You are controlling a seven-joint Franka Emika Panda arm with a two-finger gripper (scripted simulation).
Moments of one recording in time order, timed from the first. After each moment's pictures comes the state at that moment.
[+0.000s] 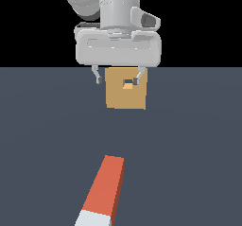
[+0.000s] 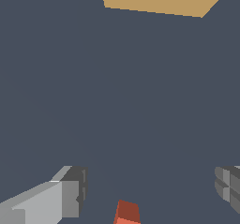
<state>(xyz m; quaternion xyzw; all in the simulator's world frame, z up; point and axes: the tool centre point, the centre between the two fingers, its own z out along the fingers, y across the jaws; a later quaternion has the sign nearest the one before) -0.007 0.022 0.159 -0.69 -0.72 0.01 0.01</state>
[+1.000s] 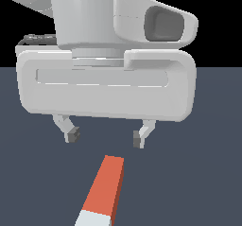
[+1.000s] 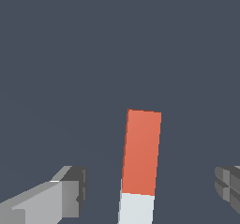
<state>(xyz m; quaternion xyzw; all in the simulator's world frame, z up) -0.023 -0.152 0.102 -0.74 -0.67 0.00 0.00</state>
